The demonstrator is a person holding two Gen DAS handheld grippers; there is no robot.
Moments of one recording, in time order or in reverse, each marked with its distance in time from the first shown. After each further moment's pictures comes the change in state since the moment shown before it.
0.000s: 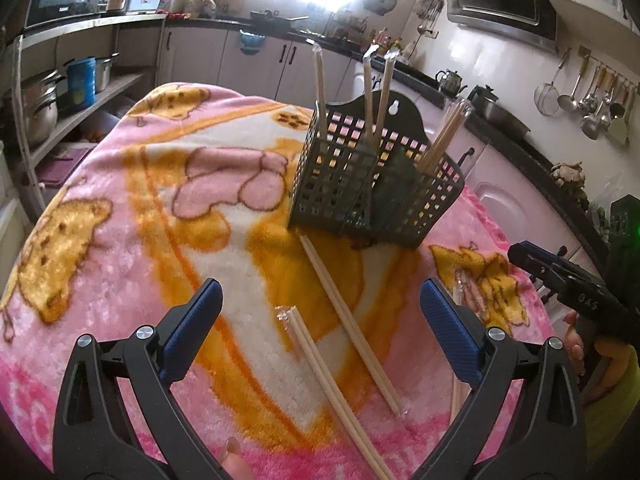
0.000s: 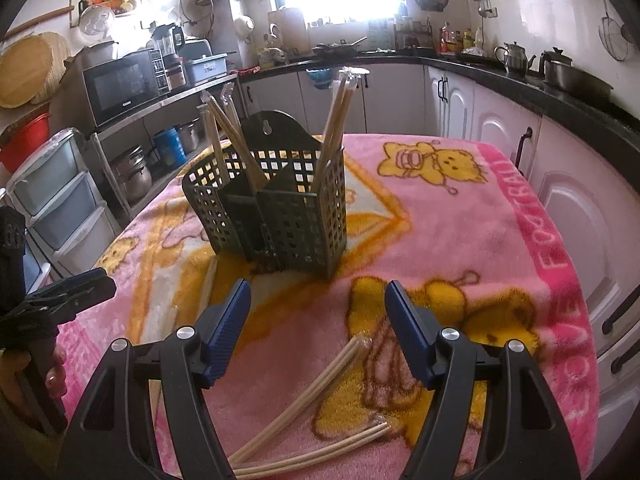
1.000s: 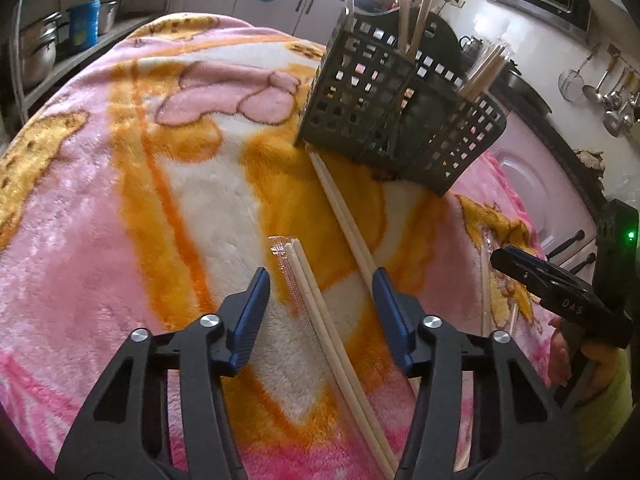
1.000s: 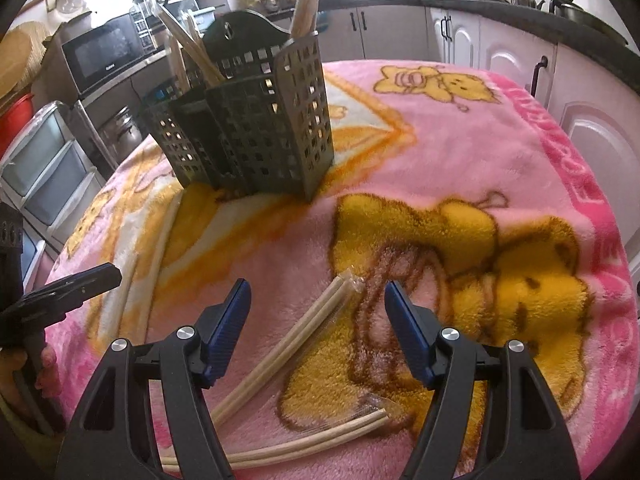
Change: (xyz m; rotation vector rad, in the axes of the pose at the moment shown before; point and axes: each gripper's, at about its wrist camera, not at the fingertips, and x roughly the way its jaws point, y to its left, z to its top) left arm 0.053 0.008 -0.036 -0.087 0.166 0.007; right arm 0.064 -0.026 -0.036 0.035 0.211 0.025
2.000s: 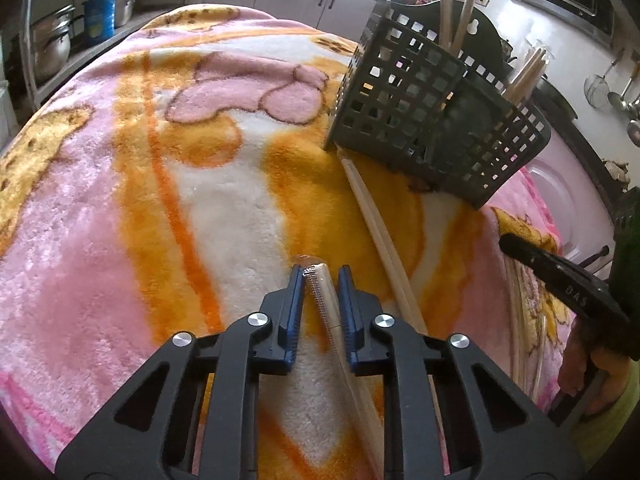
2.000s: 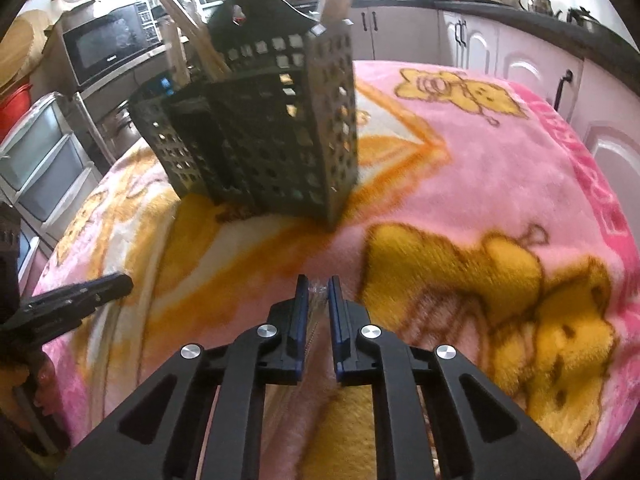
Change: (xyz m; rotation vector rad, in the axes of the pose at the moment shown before) left arm 0.018 0.014 0.014 -0.041 0.013 0.068; right arm 0.027 0.023 0.028 -0.049 -0.032 0.012
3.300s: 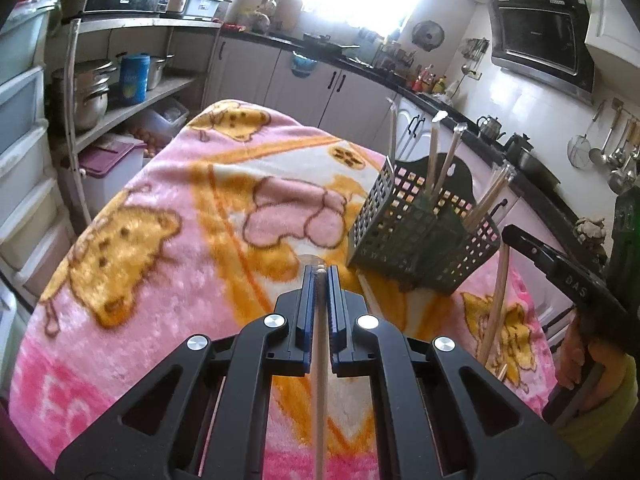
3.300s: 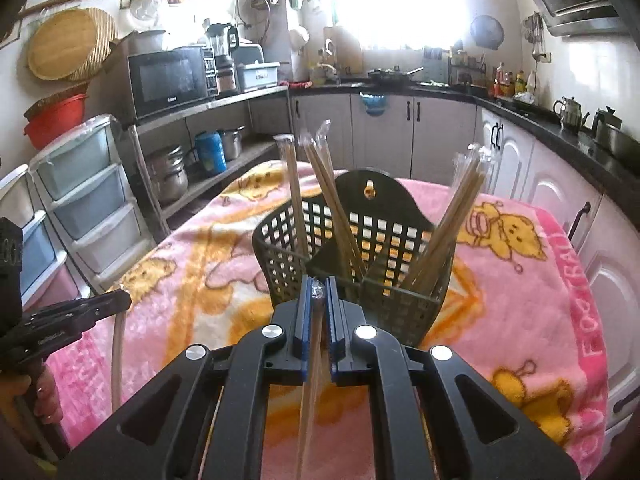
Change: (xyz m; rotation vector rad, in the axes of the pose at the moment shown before) left arm -0.115 0.026 0.030 -0.024 -0.283 0.003; right arm -0.076 0.083 0.065 -0.160 -0.255 0.039
